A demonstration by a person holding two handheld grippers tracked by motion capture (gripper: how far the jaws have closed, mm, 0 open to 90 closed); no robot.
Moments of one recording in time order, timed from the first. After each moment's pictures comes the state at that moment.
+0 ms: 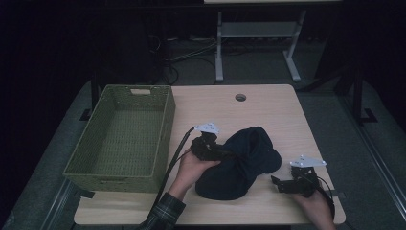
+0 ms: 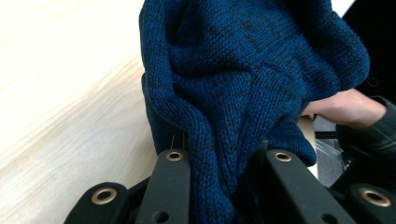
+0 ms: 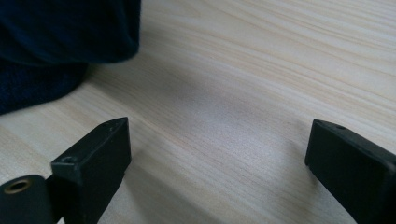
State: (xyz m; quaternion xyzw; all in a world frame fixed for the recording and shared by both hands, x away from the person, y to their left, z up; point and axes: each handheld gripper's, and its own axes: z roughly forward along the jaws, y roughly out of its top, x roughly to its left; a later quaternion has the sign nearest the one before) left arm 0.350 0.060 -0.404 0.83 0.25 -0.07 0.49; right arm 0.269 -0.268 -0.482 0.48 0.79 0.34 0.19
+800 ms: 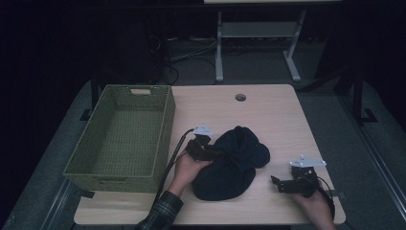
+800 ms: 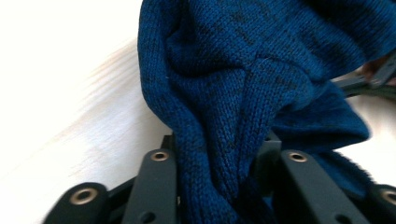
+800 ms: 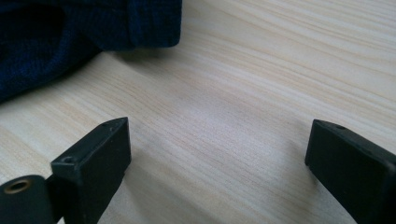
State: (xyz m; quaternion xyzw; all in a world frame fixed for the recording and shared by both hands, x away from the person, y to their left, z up) left arm 0.369 0.075 -0.444 0.85 0.30 0.00 0.44; right arm 0.269 -0.269 -0.482 0.48 0.79 0.34 0.19
